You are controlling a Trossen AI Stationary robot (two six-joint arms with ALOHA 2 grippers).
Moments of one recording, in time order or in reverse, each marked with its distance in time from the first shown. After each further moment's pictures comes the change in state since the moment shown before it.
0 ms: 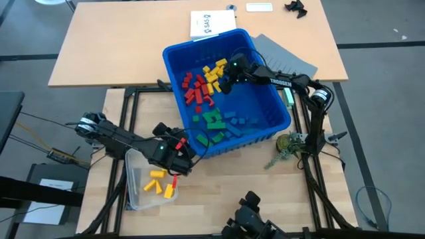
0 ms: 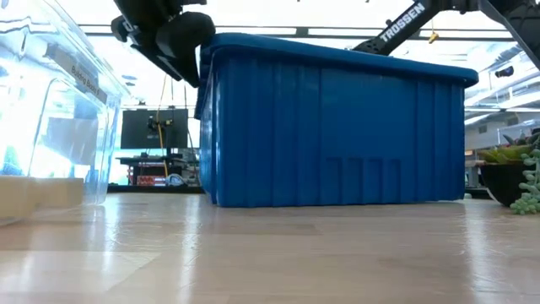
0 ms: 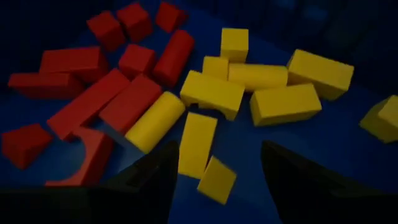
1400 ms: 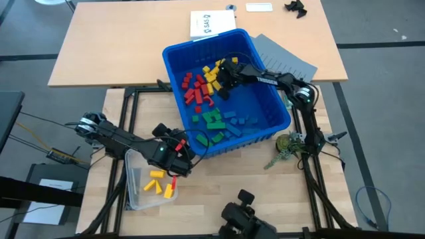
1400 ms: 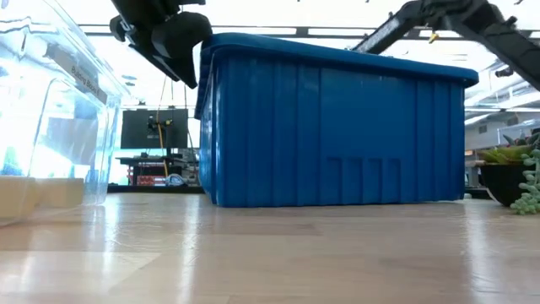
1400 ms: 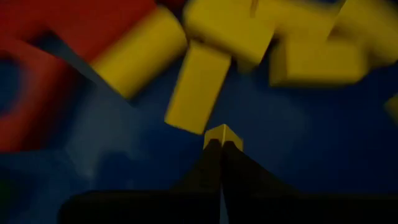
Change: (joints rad) left arm -0.020 0.001 0.006 -0.013 0.014 0.003; right arm 0.036 0.176 0.240 -0.329 0.120 -0.158
